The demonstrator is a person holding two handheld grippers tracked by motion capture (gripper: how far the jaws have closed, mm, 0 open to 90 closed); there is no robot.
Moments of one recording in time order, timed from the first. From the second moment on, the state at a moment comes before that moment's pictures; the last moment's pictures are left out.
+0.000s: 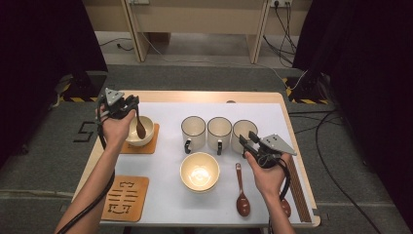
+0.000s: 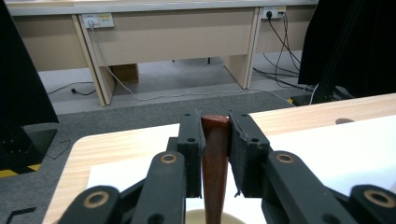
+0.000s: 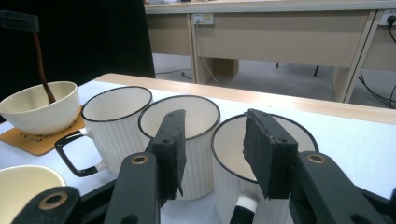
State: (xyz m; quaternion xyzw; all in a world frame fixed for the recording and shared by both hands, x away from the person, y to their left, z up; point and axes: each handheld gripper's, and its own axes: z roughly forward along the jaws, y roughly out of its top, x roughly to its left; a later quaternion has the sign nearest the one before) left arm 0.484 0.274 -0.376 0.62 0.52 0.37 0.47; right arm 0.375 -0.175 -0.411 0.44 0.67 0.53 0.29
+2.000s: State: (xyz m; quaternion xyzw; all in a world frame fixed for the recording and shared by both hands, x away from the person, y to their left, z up) left arm 0.537 0.284 -0.423 0.67 0.60 0.27 0.36; right arm 0.377 -0.179 -0.417 0.45 0.67 0.52 0.29
